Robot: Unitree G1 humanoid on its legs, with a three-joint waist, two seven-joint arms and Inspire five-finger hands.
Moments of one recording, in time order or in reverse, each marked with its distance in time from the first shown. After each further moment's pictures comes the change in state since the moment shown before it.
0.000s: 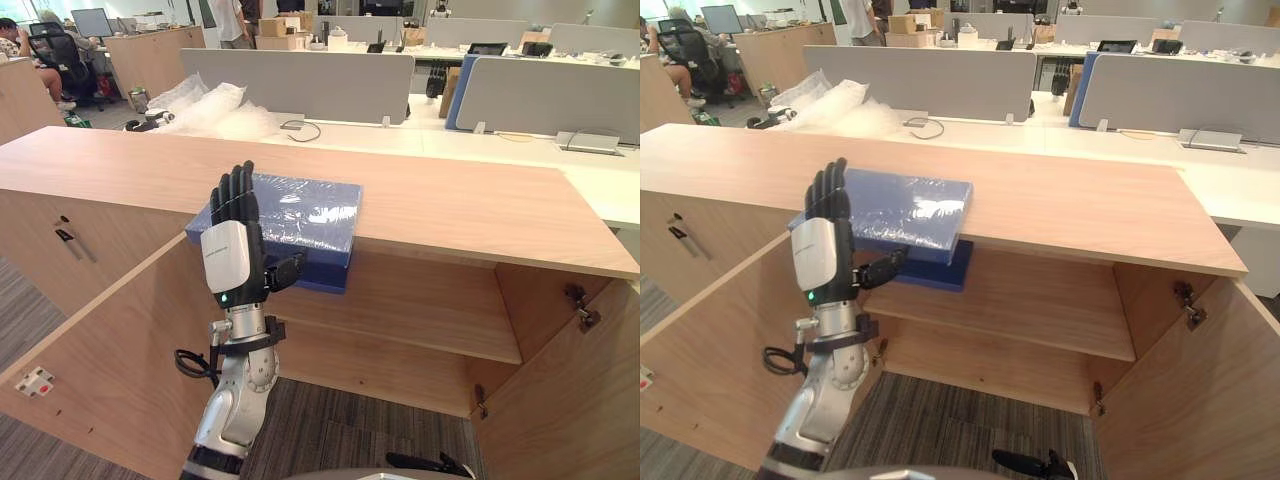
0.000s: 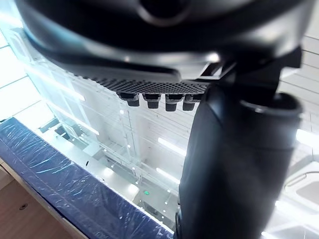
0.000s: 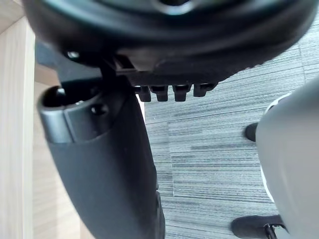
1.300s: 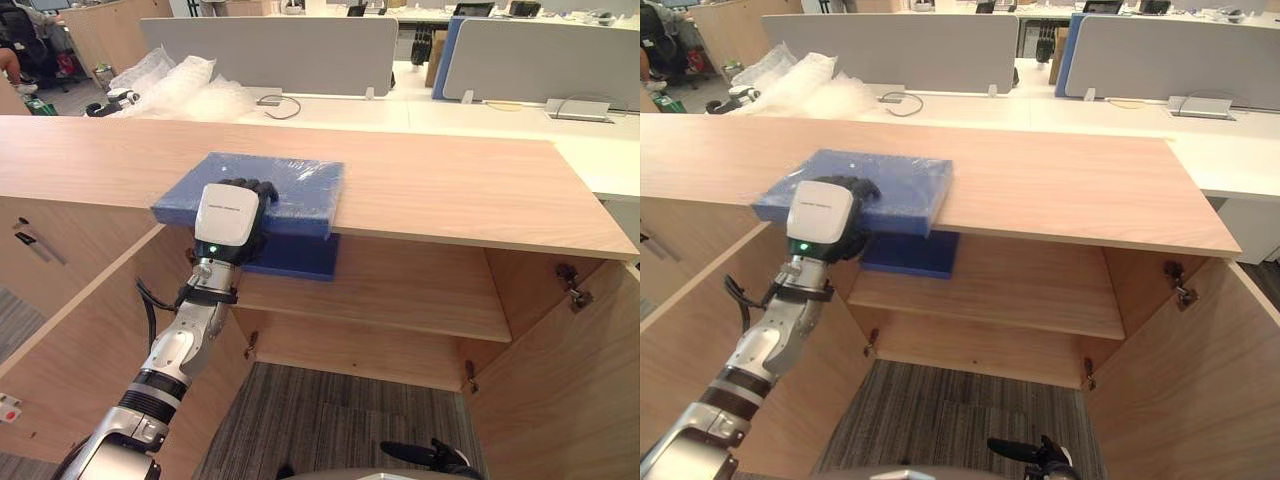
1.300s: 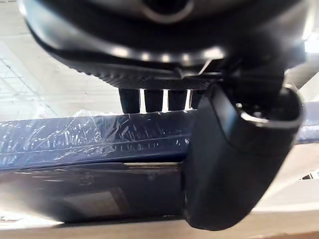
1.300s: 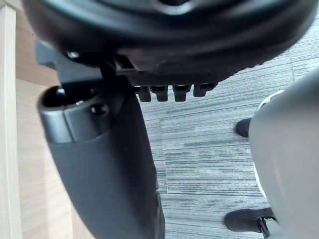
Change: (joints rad) left arm -0.312 0.402 -0.049 0.283 0.124 -0.003 -0.077; right arm -0.057 -0.013 -0.005 0.025 -0.015 -0.006 0.039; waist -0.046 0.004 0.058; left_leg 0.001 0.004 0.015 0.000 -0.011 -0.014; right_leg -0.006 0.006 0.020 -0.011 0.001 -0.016
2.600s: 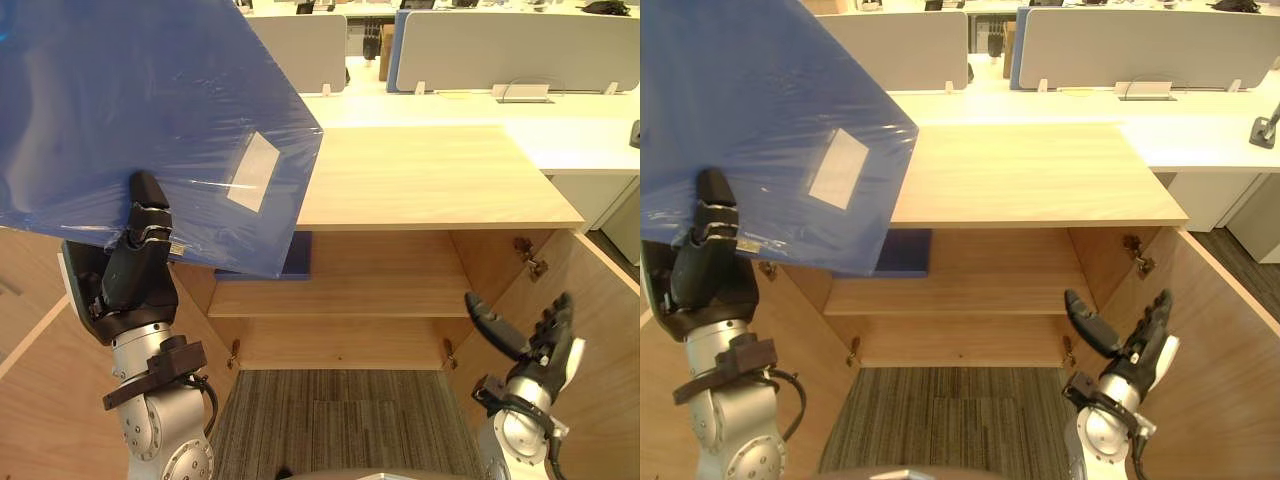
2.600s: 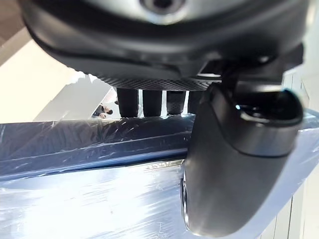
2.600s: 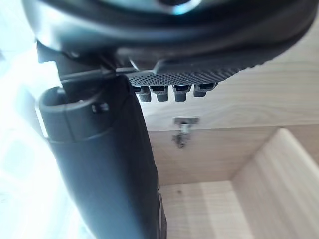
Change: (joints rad) left arm 0.628 -0.475 0.301 -0.898 -1.627 -0.304 -0.290; right arm 0.361 0.118 0.000 -1.510 -0.078 -0.089 -0.421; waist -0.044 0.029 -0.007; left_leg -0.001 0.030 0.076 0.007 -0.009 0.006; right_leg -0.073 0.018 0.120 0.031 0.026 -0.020
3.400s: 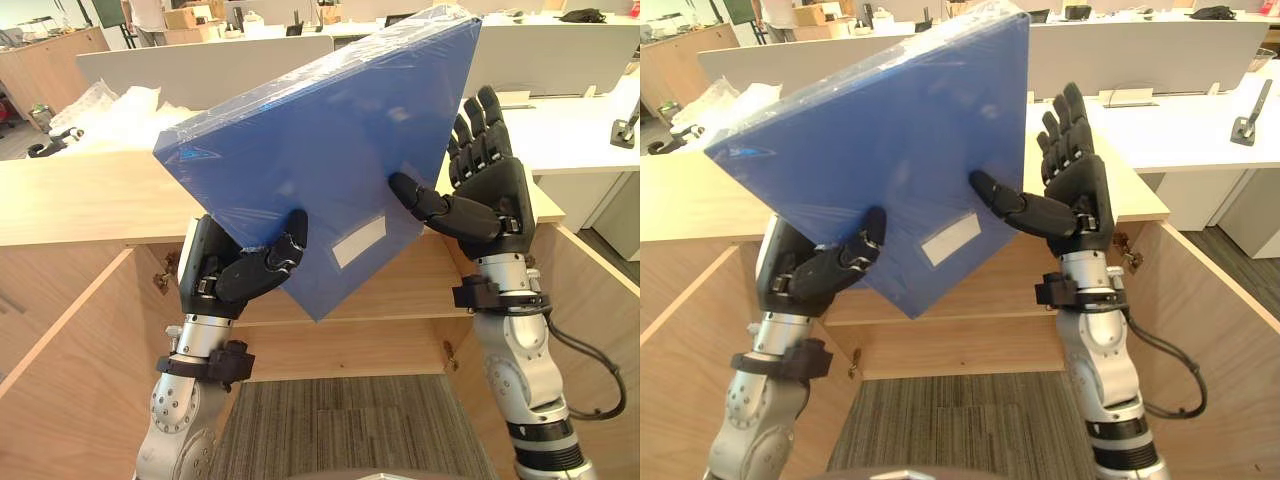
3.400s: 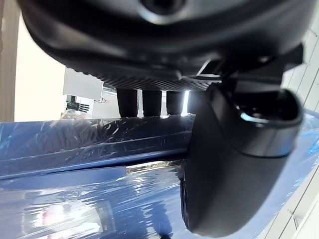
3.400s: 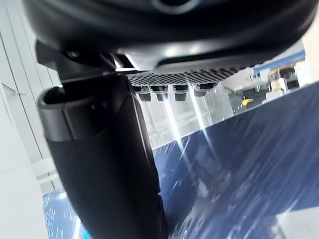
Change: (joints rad) left arm -0.099 0.266 -0.154 0.158 0.120 0.076 -0.288; right arm -0.529 -0.446 0.214 0.001 0.536 -0.099 0.484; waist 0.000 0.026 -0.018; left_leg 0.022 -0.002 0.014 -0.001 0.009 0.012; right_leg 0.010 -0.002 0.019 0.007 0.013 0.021
